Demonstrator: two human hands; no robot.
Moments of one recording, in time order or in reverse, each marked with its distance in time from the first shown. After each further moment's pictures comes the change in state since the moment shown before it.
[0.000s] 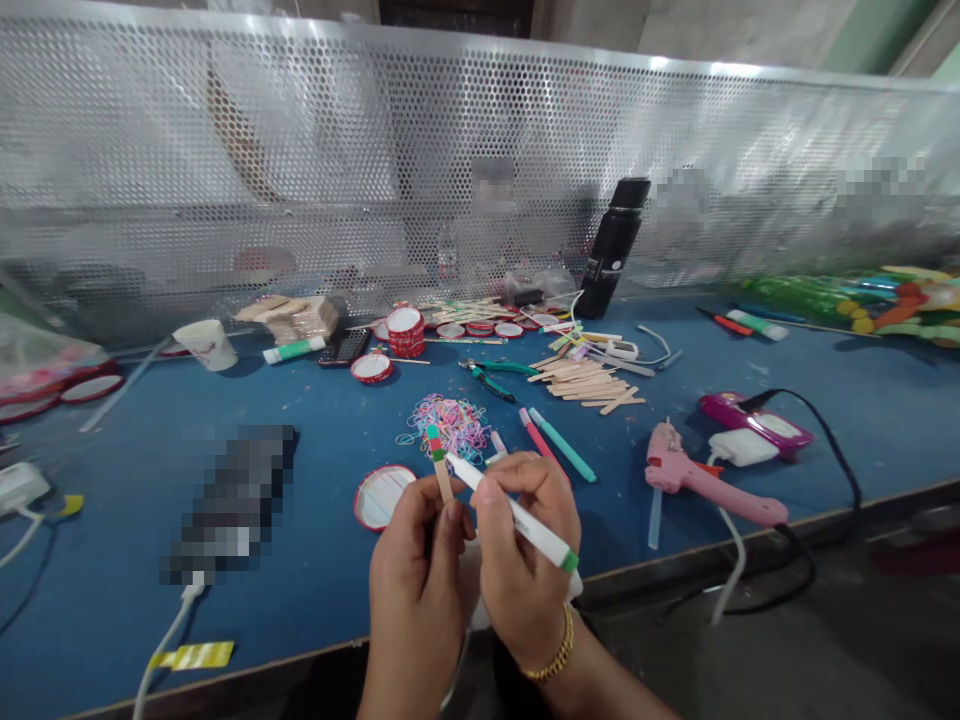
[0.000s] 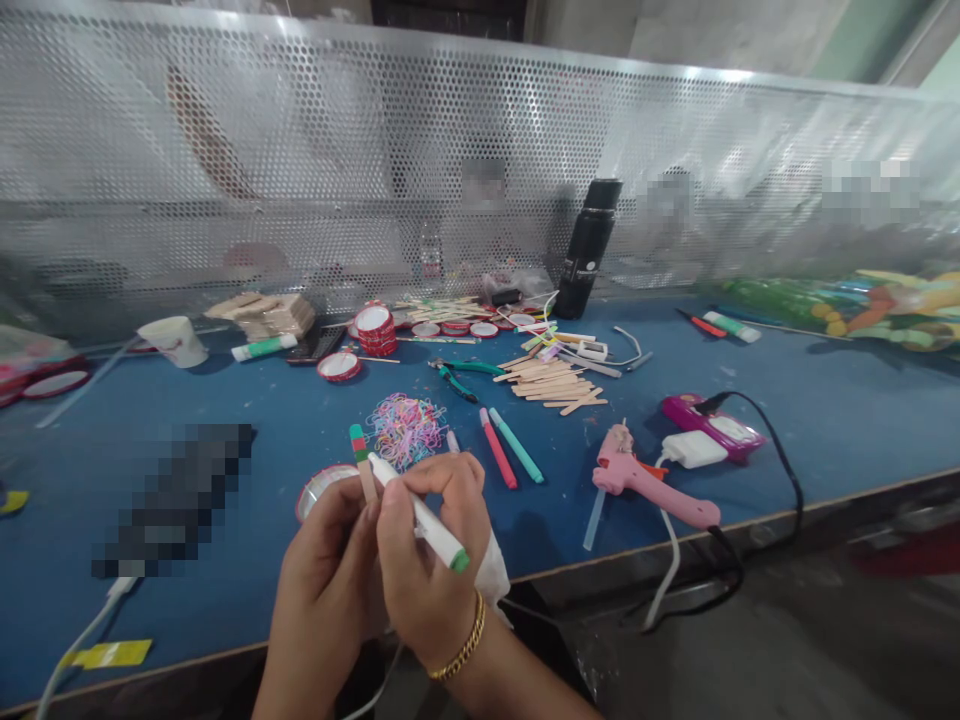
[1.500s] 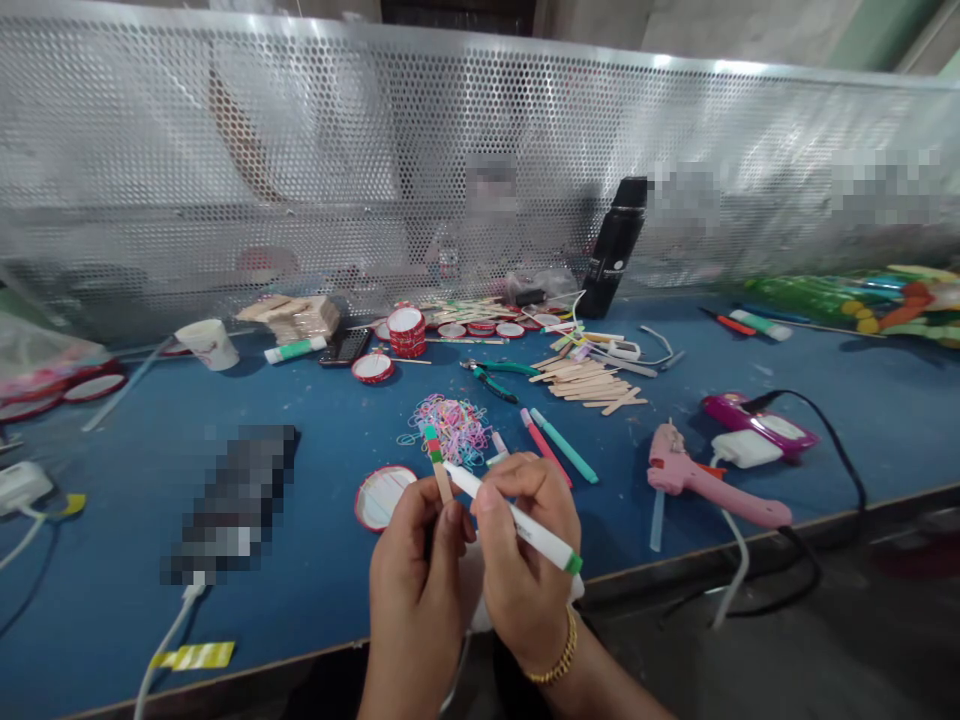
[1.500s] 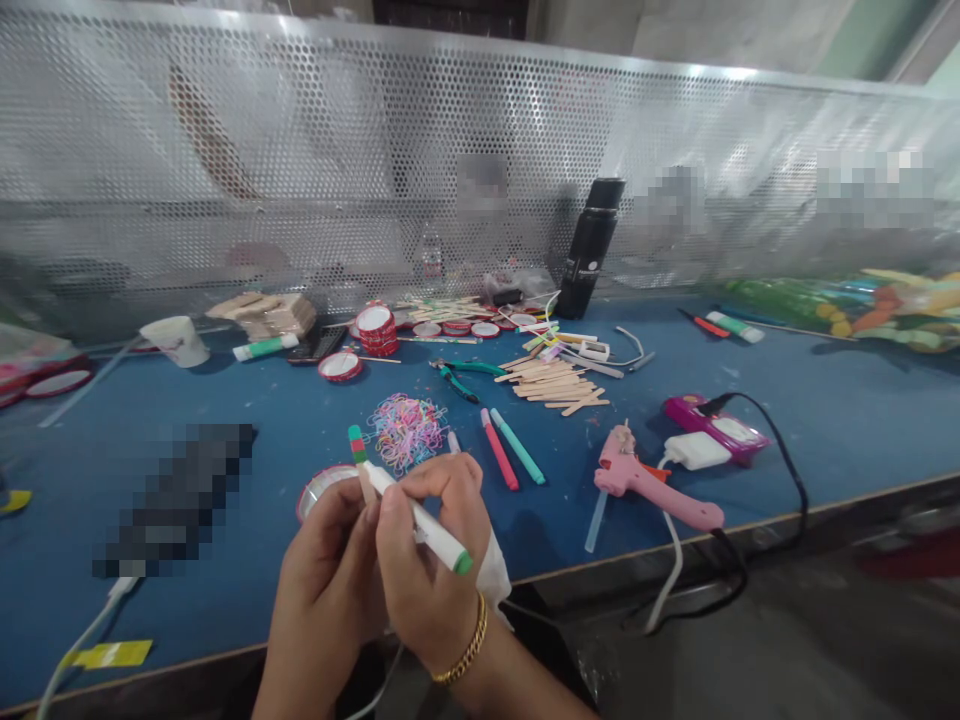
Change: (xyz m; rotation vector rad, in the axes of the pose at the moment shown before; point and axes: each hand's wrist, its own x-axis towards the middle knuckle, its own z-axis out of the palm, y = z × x) left_hand 0.000 0.002 0.000 -0.014 0.013 0.013; right_hand -0.003 0.003 -0.003 0.039 -0.056 0.034
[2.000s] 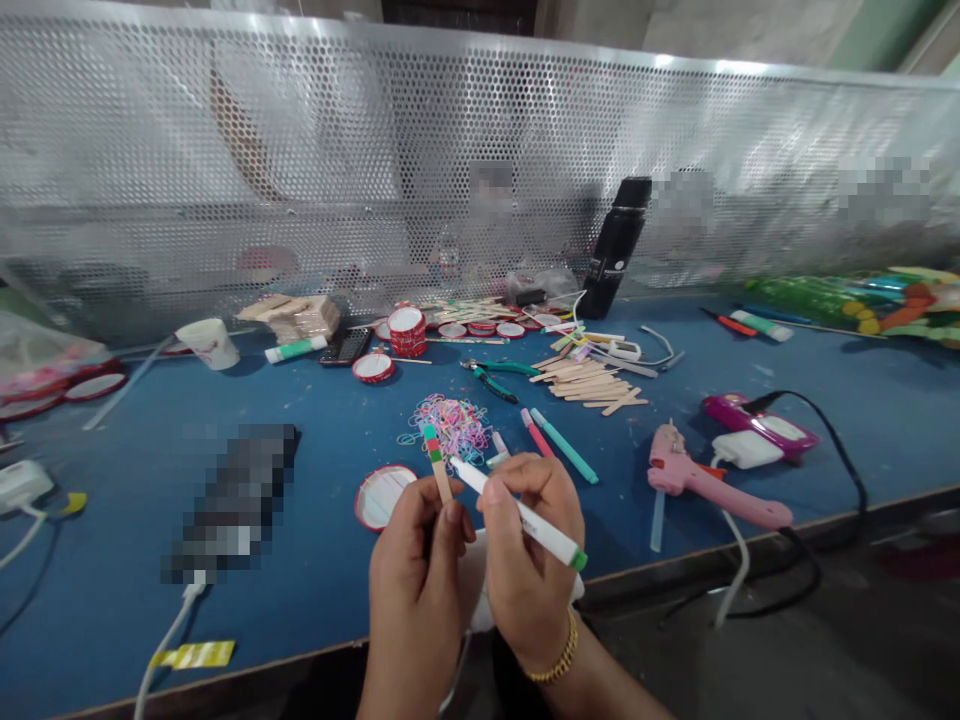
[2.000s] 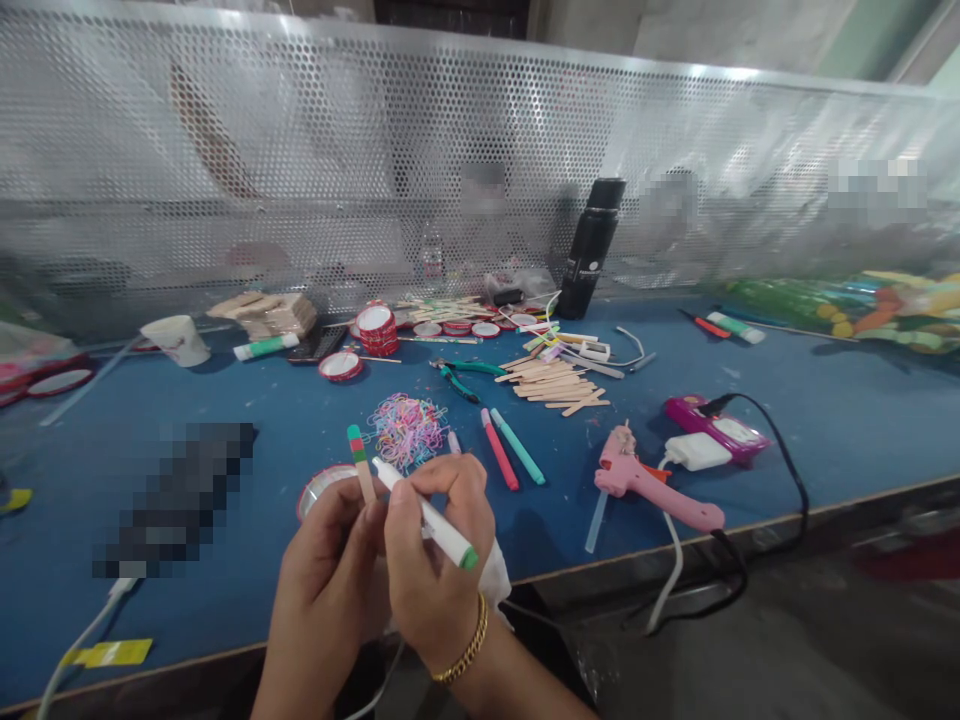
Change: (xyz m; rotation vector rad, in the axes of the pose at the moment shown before) left_hand 0.000 -0.003 -0.001 0.013 -0.013 -0.002; right_hand -0.001 0.001 0.000 -0.006 0.048 0.041
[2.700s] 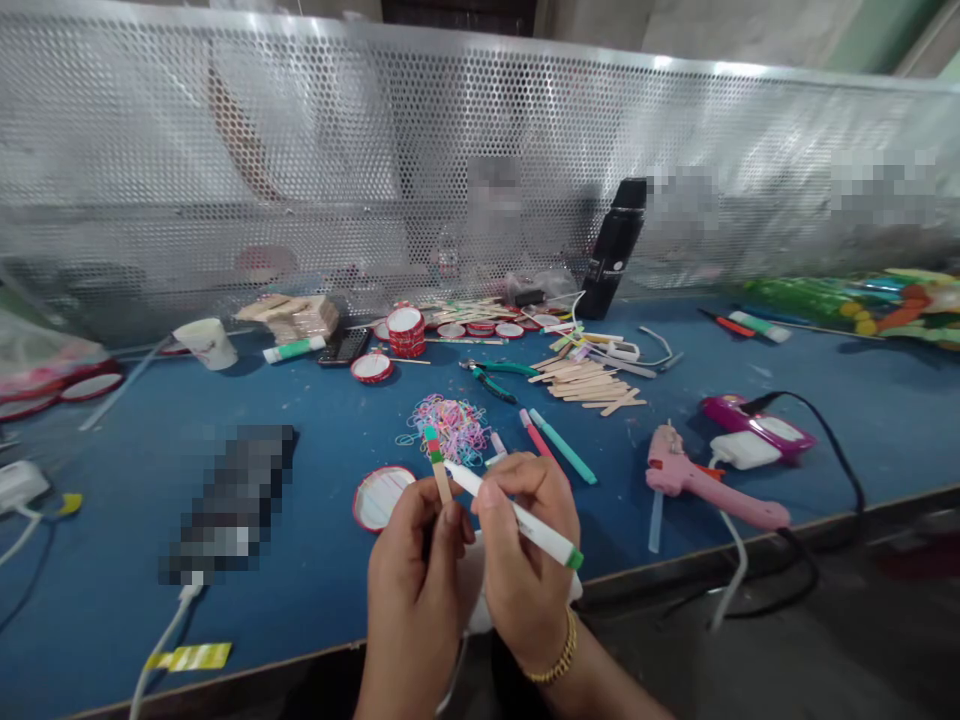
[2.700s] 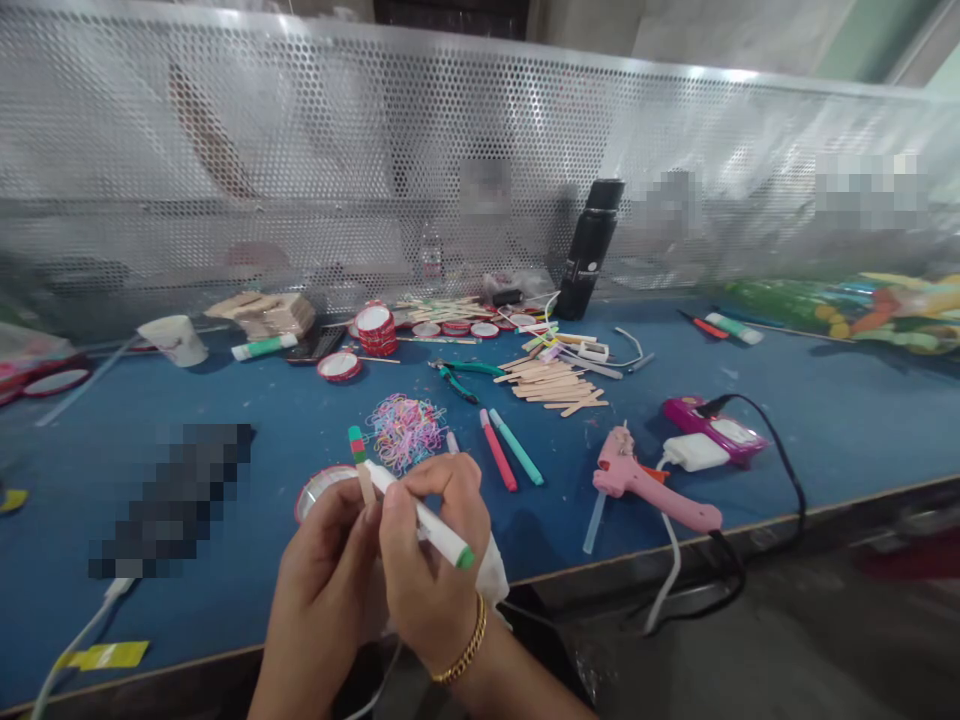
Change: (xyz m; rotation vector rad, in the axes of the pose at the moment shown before) left_hand 0.000 -0.003 0.000 -0.026 -0.023 -0.026; right_hand 0.000 0.001 0.000 0.039 -0.032 0.004
